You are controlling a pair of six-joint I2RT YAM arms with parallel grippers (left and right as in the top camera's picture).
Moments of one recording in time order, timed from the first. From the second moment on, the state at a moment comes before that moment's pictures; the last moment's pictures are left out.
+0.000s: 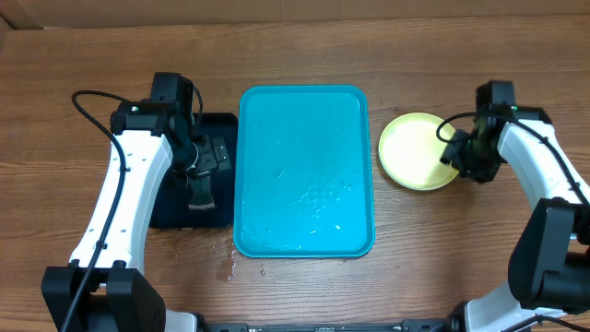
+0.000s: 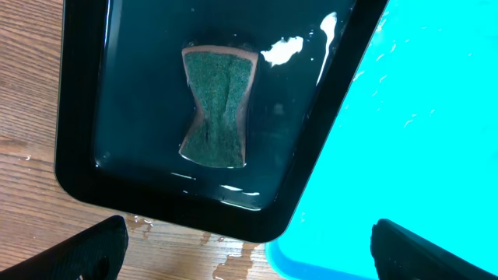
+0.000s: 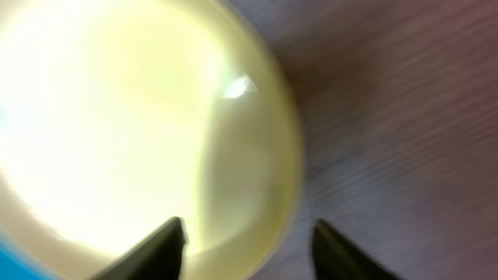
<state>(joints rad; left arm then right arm) -0.05 1.61 1.37 -1.23 -0.01 -0.37 -0.11 1.77 1.24 -0.91 -0.07 0.41</state>
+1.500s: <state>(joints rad) -0.05 1.61 1.37 -1.23 -0.01 -0.37 -0.07 1.76 1.25 -0.84 -0.41 0.08</state>
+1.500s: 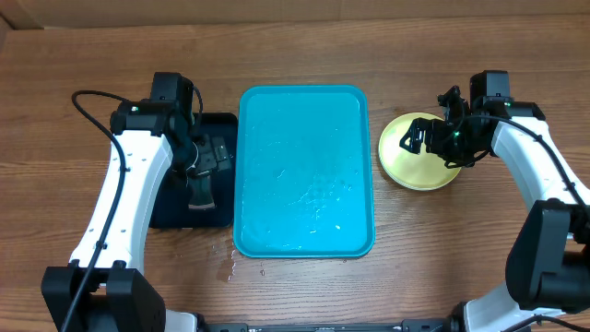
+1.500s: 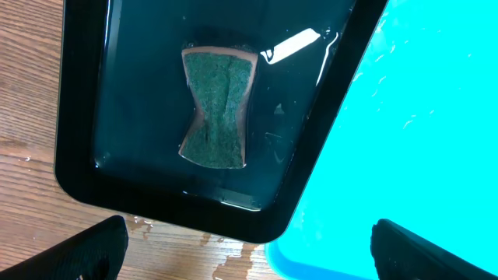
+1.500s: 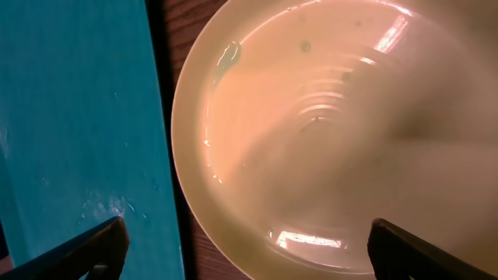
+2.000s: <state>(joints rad) -0.05 1.61 1.37 -1.23 -0.01 -0.37 -0.07 1.13 1.26 -0.84 -0.41 0.08</state>
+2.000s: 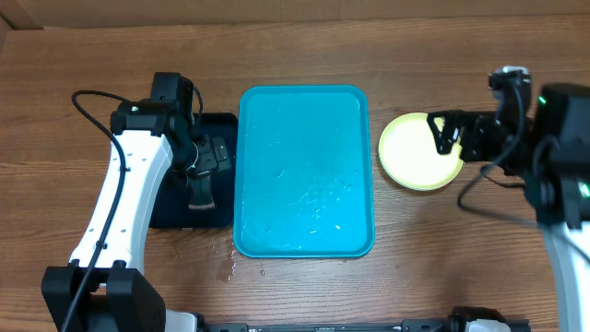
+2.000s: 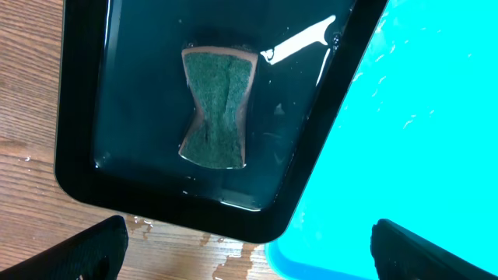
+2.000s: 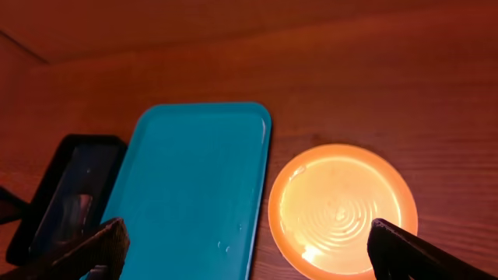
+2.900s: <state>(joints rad) -0.05 1.61 1.37 -1.23 -0.01 -0.37 0.01 0.27 1.24 -0.87 -0.32 0.07</state>
